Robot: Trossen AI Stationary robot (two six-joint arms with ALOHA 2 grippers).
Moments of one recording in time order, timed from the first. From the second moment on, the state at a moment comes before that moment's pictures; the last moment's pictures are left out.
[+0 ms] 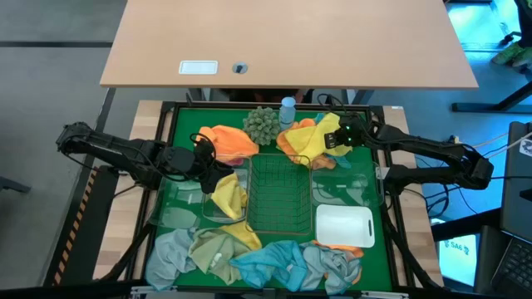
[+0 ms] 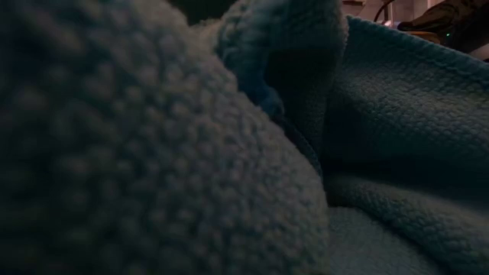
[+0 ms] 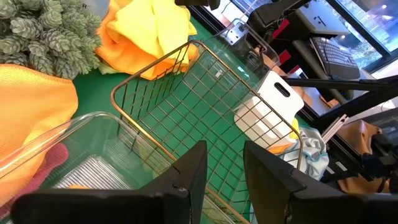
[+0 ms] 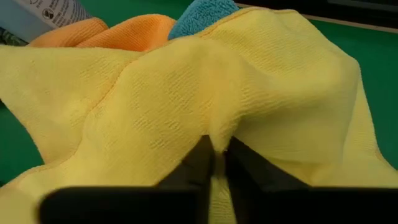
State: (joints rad) left arm -0.21 0.98 0.87 -0.41 -0.35 -0.85; right arm -0.56 1.07 0.62 -0.46 0.19 0.61
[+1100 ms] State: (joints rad) left arm -0.21 0.98 0.87 -0.41 -0.38 -0.85; right arm -0.56 0.83 0.62 0.07 -0.27 0.49
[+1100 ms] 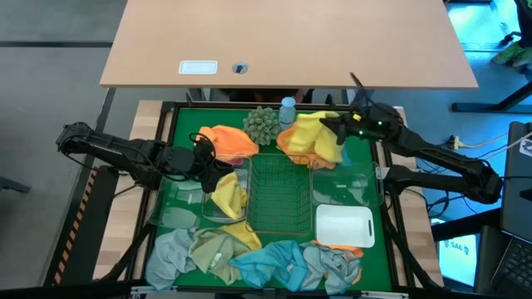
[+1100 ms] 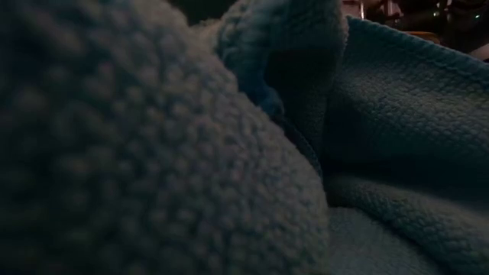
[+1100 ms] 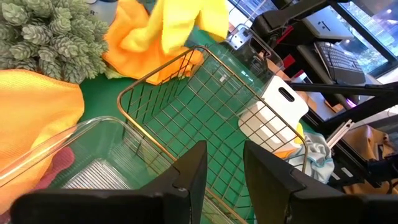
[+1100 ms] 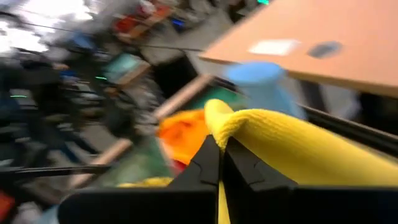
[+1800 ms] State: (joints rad) left arm -0.21 0.98 0.87 -0.41 -0.38 -0.85; right arm -0.45 0.90 0.63 0.56 -0.48 0.65
